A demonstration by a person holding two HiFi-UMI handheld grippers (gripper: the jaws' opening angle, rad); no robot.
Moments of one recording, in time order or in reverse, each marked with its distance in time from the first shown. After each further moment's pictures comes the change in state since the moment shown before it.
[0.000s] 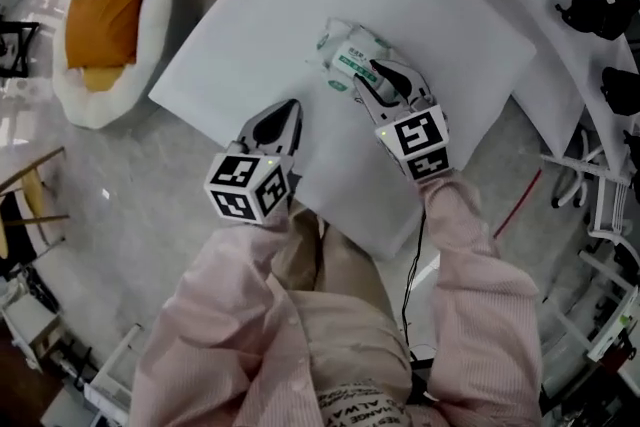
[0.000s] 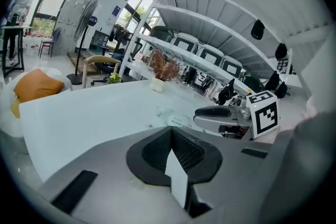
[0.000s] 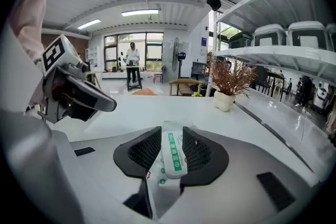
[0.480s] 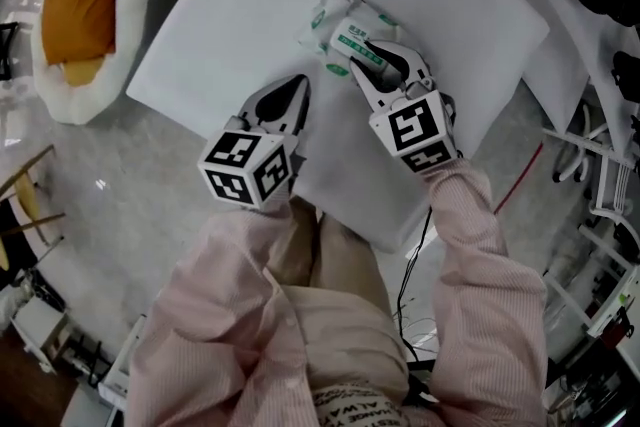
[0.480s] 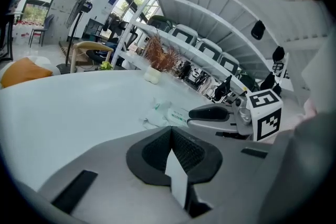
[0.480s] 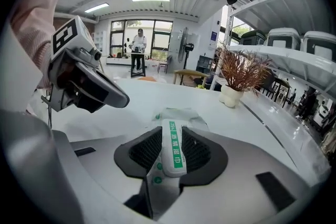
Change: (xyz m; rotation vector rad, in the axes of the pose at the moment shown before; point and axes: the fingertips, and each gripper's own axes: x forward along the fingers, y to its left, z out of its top) left arm 0.040 0.007 -0.015 -0.025 0.070 -0.096; right arm 0.027 0.008 -0.023 -0.122 0.104 0.012
